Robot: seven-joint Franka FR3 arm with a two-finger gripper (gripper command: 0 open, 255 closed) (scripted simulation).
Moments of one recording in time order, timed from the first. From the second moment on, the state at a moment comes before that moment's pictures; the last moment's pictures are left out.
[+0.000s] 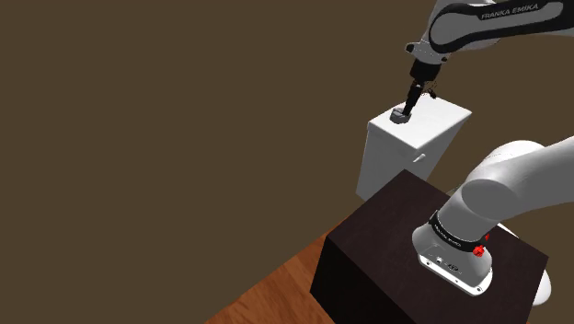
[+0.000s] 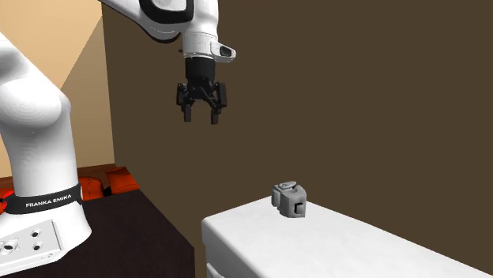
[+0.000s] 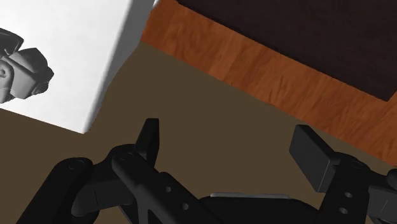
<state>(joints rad) -0.05 -0.63 -0.41 -2.56 -0.21 1.94 -0.67</state>
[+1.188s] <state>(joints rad) 0.04 0.16 -0.80 -2.16 0.19 2.23 -1.58</state>
